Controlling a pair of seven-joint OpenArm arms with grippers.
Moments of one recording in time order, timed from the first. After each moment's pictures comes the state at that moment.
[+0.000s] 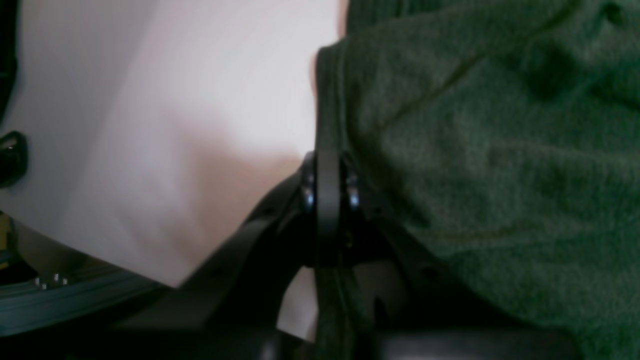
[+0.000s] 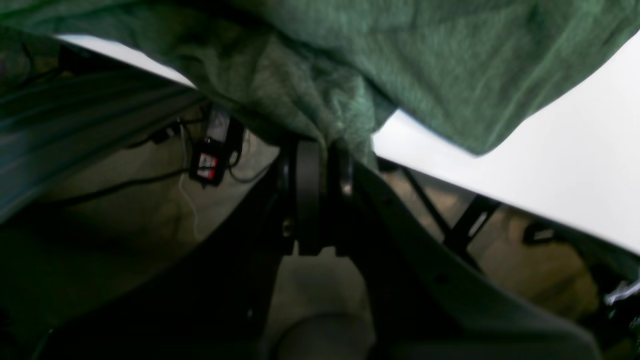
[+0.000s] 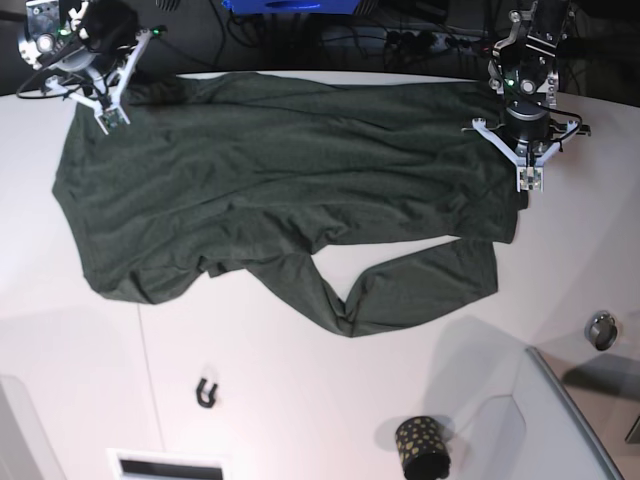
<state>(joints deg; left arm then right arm) 24.0 -23.9 5.1 89.8 -2.4 22.4 29.5 -34.7 11.1 7.0 102.6 1.9 22.2 -51.2</state>
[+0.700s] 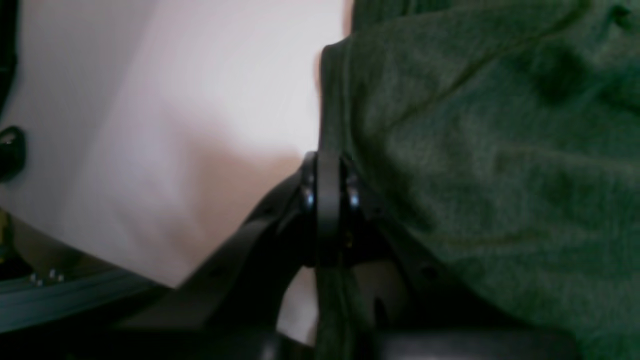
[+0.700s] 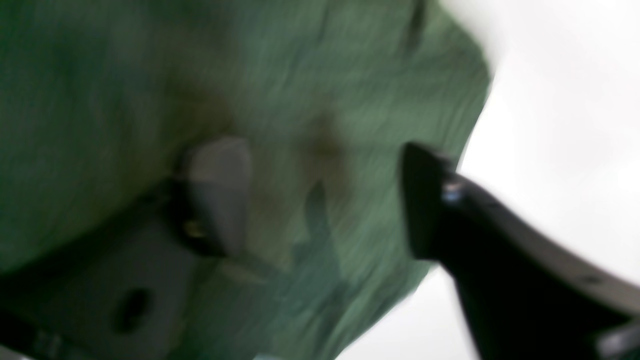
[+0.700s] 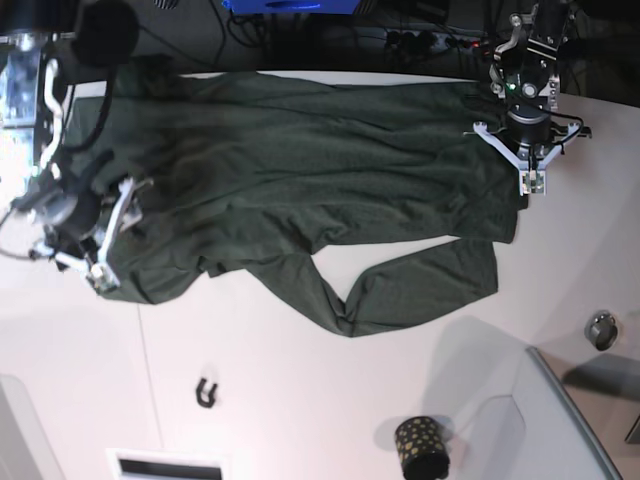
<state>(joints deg) 22.6 -23.6 4.9 89.6 -3.0 22.5 29.7 -4.0 13.0 8.5 94.5 1.7 32.9 -47.9</state>
